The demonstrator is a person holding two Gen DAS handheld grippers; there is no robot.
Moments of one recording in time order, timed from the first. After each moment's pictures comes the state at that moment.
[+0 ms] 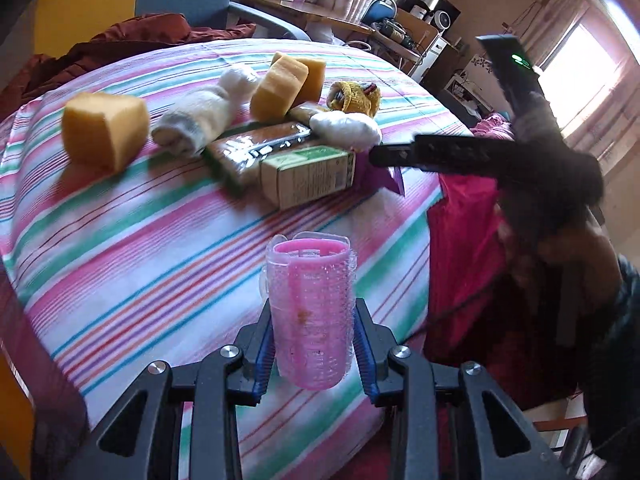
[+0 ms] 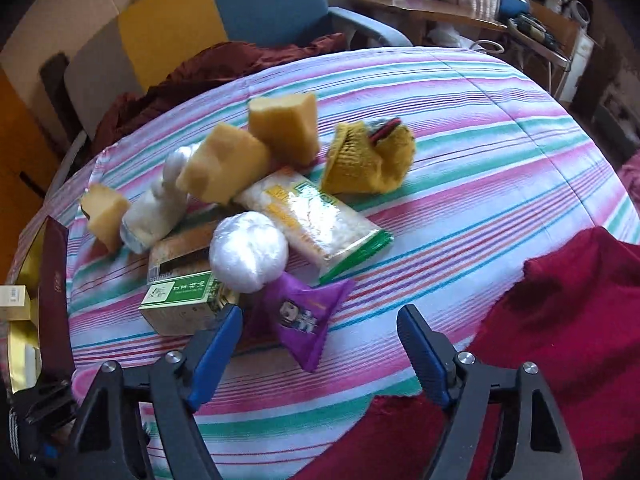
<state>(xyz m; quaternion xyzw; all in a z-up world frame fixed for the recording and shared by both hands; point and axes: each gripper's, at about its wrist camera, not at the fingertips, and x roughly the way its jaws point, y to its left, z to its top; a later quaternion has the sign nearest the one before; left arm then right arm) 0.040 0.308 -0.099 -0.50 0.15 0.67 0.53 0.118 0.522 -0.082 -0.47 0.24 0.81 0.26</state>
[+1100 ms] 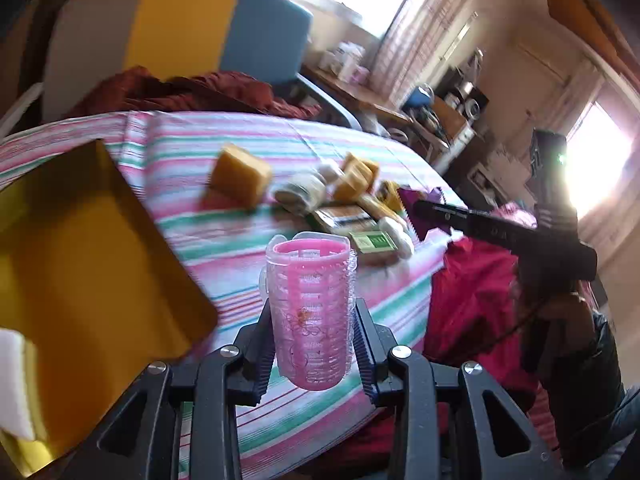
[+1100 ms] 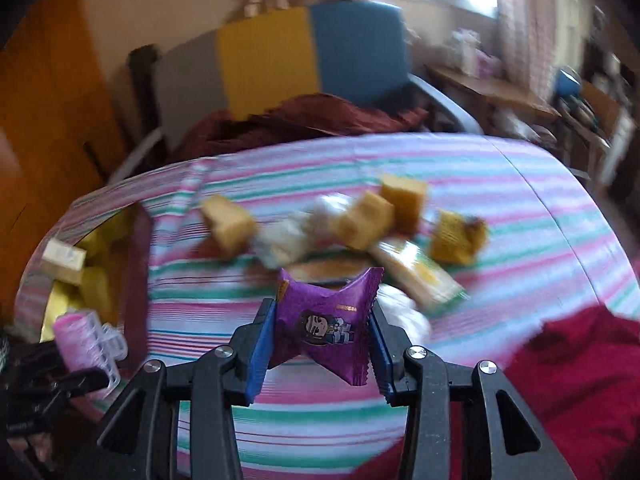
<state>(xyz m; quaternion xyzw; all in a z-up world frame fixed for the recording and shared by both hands) 0.011 0.184 -0.029 -0.44 0.02 0.76 0.48 0.098 0.408 0.007 -0.40 0.14 0.89 0.15</state>
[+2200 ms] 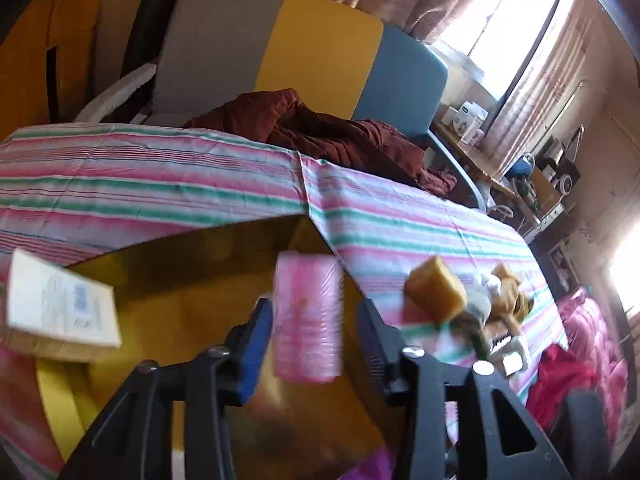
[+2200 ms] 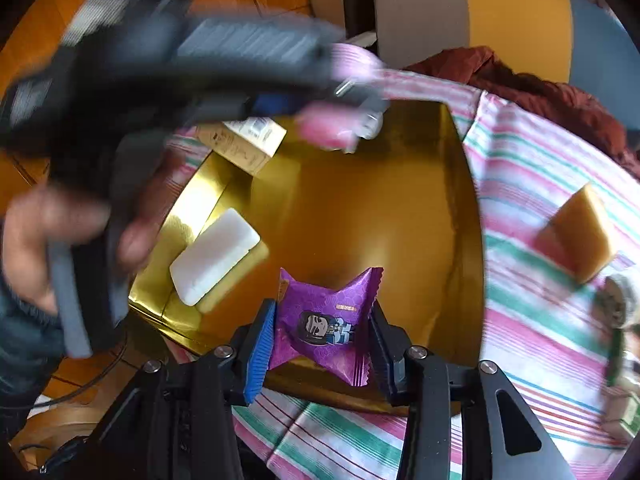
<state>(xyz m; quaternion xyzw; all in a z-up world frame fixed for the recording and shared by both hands) -0.180 0.119 -0.037 -0.45 -0.04 0.83 0.32 -0.044 0.186 -0.071 -0.48 0.07 0.86 -0.15</state>
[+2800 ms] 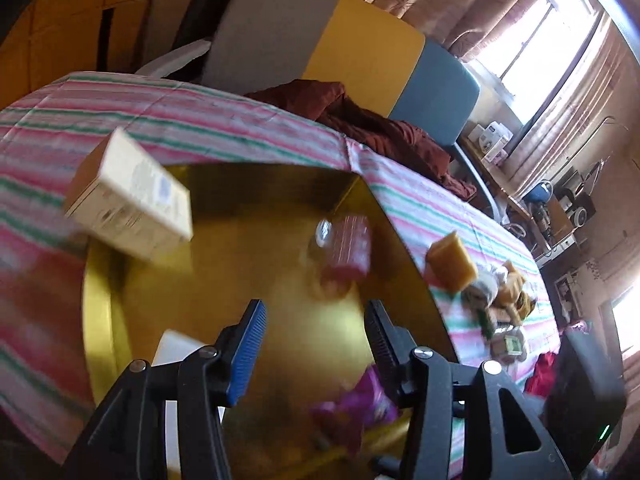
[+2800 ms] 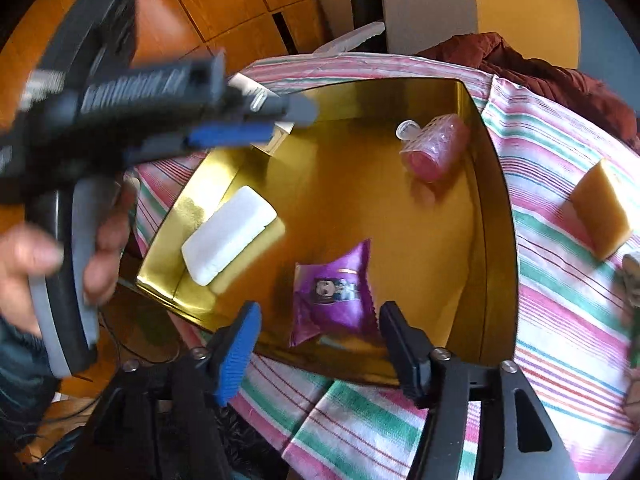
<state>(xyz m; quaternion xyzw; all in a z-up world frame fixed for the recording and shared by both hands) -0.119 0.046 -0.053 -0.47 -0.08 0.84 0.27 -0.024 0.186 -0.073 -0.49 0.08 0.86 -0.16</state>
